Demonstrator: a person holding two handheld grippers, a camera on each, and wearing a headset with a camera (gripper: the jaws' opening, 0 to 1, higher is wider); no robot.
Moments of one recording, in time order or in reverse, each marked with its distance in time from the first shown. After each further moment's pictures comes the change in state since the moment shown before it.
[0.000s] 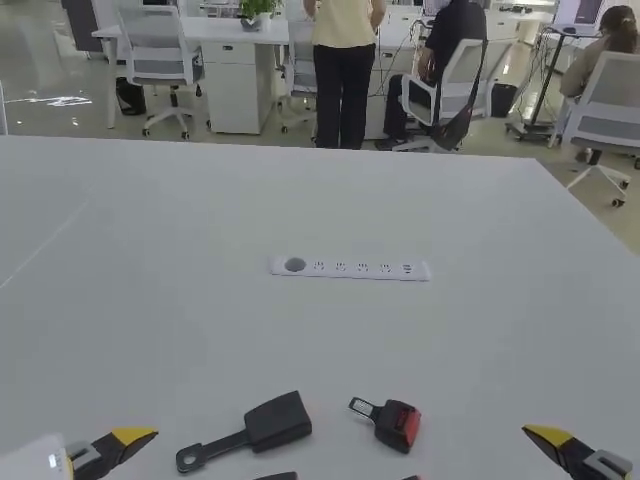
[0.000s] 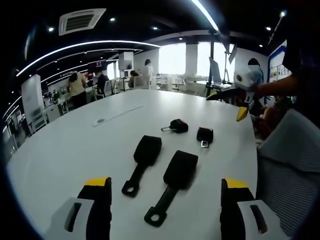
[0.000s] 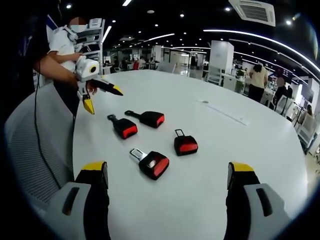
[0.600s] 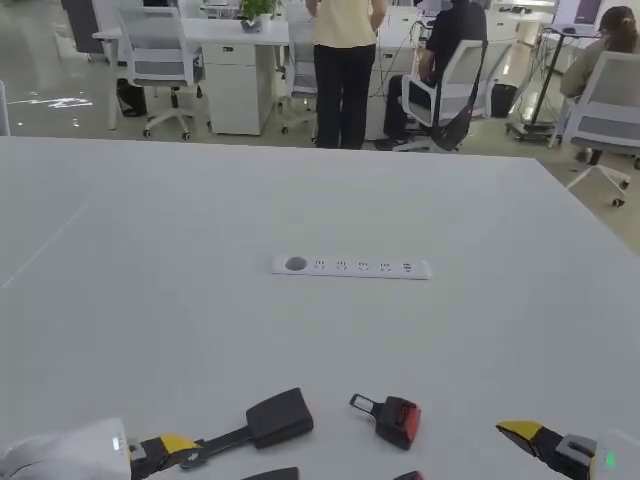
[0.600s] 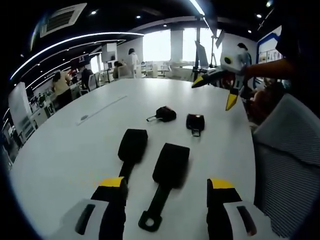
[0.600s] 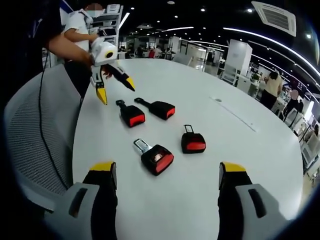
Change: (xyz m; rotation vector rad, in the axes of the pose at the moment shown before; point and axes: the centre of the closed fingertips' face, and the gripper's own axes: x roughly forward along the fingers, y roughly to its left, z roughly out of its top) left arm 0.022 -0.018 -0.008 0.100 0.135 -0.101; right arm 0.013 0.007 -0.010 -0.157 0.095 0.094
